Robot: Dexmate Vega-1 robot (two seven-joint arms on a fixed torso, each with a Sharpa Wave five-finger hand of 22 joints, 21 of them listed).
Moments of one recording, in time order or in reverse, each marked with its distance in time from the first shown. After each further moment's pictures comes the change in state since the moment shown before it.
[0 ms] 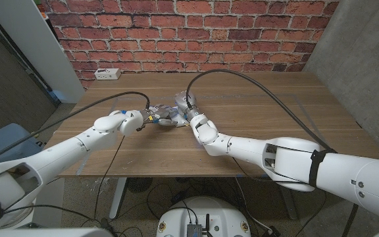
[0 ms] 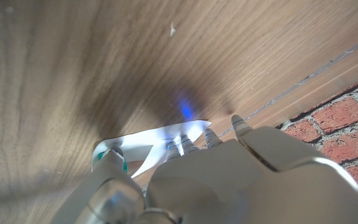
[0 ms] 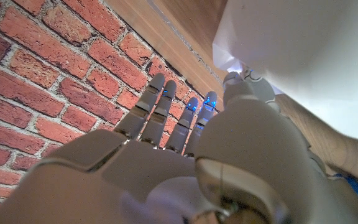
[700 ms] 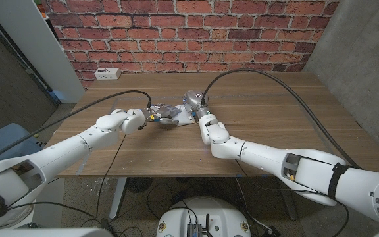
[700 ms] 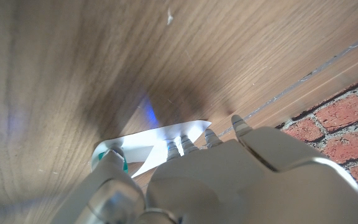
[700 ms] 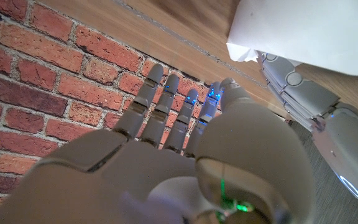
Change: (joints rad) left arm -0.020 -0.009 0.021 0.011 0.002 -0.004 -0.020; left_hand 0.000 0.000 -0.008 0.008 0.009 0.000 0.000 -0.004 -0.001 0.003 0.003 -0.002 -0.005 0.000 0.000 0.000 -0.003 0.000 0.000 0.000 0.000; right arm -0.109 -0.145 0.155 -0.294 0.114 -0.065 0.062; right_hand 0.008 0.031 0.074 -0.044 -0.006 0.178 0.054 0.036 0.007 0.101 0.053 0.053 0.004 0.097 -0.010 0.017 0.000 0.070 0.012 0.019 0.003
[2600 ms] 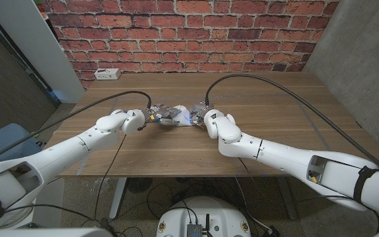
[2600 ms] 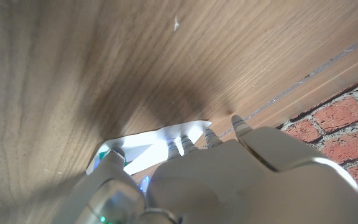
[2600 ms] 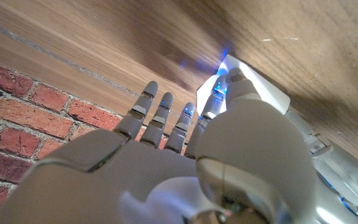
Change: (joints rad) left arm 0.022 0.016 -0.011 -0.046 0.002 0.035 -0.013; left_hand 0.000 0.000 -0.011 0.011 0.003 -0.015 0.004 0.000 0.002 -0.004 0.003 -0.002 0.000 -0.003 -0.003 0.000 0.000 -0.002 0.009 0.008 0.000; right arm -0.041 -0.219 0.026 -0.482 -0.110 -0.142 0.603; right_hand 0.020 -0.062 -0.068 -0.059 0.000 0.288 -0.005 0.059 0.010 -0.151 -0.084 -0.023 -0.040 -0.296 0.021 0.035 0.000 -0.189 -0.018 -0.094 0.000
